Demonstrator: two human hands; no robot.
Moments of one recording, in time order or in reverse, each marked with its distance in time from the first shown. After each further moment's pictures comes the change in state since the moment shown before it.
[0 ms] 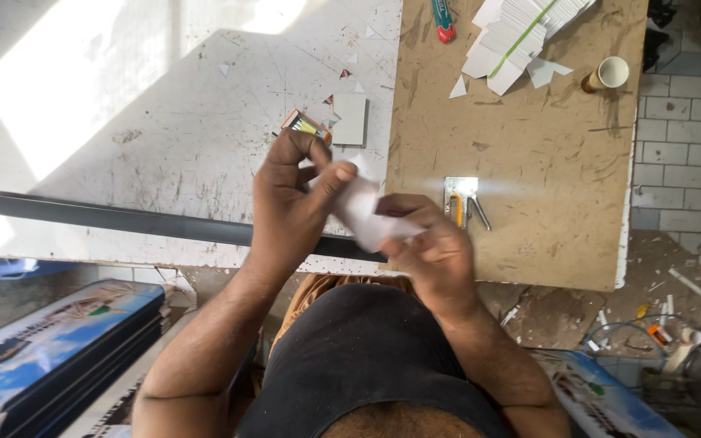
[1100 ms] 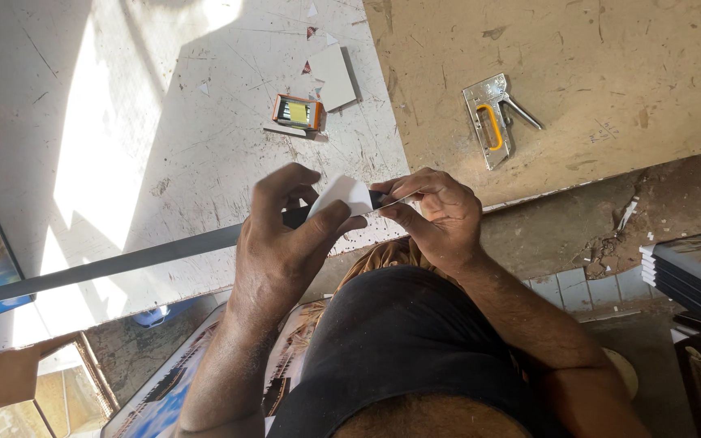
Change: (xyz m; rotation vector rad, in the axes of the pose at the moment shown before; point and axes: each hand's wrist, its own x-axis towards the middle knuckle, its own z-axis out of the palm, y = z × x) left_hand -0.029 0.016 -0.023 1.044 -0.478 0.514; right_hand -0.032 0.083 0.004 -0.017 0.262 -0.293
